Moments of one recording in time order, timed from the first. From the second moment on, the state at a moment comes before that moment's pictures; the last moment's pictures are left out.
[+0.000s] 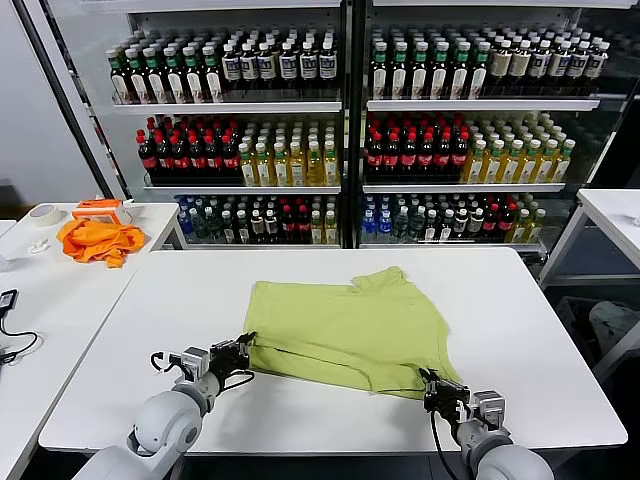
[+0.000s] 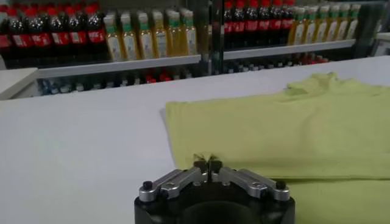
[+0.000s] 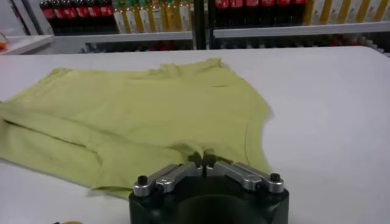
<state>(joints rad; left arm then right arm) 1.05 -0.95 -0.12 -1.76 -0.63 0.42 -0.18 -1.39 1.05 0.39 2.05 0.61 -0.55 0.23</state>
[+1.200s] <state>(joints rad) 1.21 -0.93 -0.20 -1.88 -0.64 0.49 -0.22 -1.48 1.09 0.46 2.04 0.58 -0.51 0.21</state>
